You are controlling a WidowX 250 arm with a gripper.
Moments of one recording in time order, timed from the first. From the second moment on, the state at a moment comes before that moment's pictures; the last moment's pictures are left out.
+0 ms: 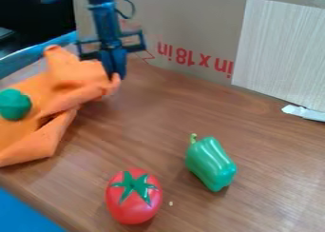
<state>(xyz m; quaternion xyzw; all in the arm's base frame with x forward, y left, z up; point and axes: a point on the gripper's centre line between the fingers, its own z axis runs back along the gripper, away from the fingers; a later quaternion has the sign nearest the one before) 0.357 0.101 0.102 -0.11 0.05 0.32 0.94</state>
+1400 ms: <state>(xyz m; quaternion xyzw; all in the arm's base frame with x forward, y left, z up) 0.389 0.027 0.075 -0.20 0.13 0.28 0.93</state>
